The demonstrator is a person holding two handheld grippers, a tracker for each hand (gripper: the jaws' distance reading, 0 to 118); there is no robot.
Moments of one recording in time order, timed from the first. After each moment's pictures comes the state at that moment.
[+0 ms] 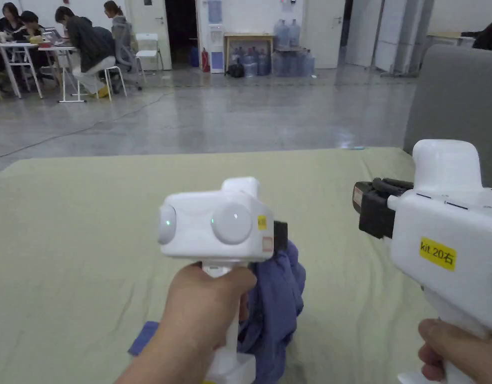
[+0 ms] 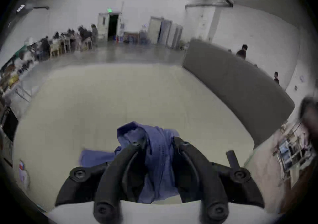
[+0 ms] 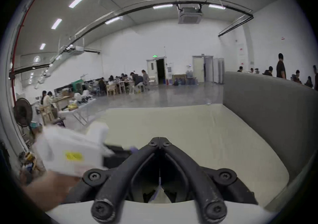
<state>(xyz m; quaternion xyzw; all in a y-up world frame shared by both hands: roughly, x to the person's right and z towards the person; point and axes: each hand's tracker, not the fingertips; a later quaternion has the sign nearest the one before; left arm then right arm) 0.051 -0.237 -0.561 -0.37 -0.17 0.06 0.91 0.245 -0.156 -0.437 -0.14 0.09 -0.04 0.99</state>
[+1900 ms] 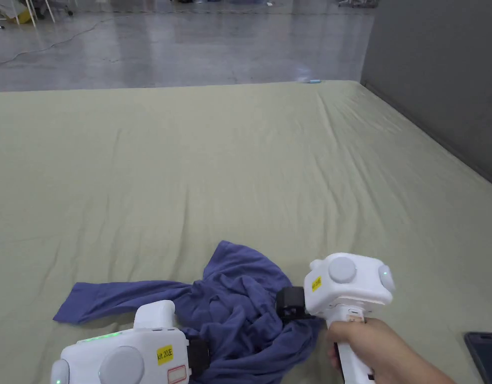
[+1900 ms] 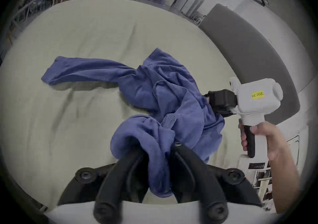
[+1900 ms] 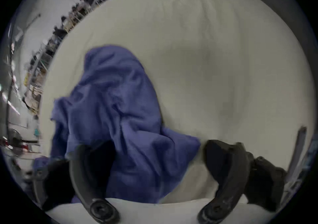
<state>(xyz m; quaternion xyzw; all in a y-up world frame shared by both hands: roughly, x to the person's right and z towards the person) 0.003 -0.428 -0.522 -0.51 -0.15 0.16 0.83 0.307 -0.489 -0.633 -0.62 0.02 -0.12 0.77</state>
